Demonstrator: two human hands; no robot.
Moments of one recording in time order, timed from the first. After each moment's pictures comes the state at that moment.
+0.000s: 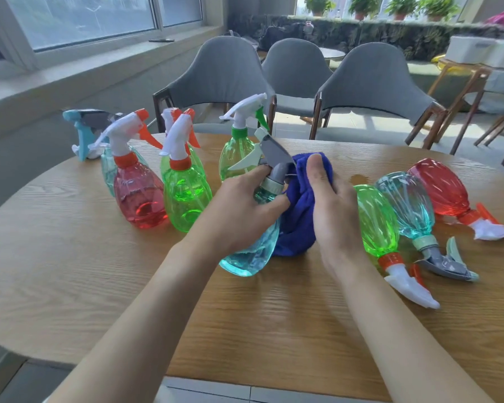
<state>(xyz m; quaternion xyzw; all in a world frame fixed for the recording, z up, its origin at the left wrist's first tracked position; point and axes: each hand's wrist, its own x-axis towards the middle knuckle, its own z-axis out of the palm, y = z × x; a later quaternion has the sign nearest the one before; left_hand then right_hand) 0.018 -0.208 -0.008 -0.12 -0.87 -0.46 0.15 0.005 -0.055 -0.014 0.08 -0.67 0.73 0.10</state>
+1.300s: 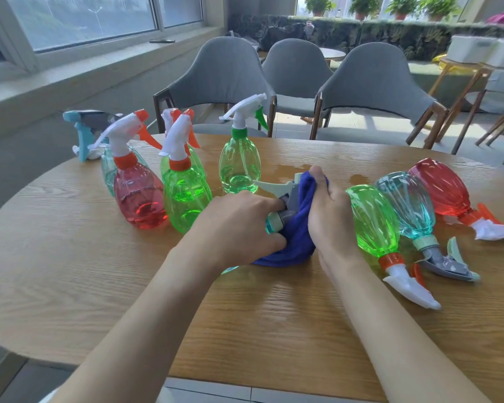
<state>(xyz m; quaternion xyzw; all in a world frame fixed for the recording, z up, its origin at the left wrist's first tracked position) 0.031 -0.207 -0.001 -0.12 -0.98 -0.12 0.07 -0.007 -0.052 -0.028 0.00 -0.73 0.67 0.10</state>
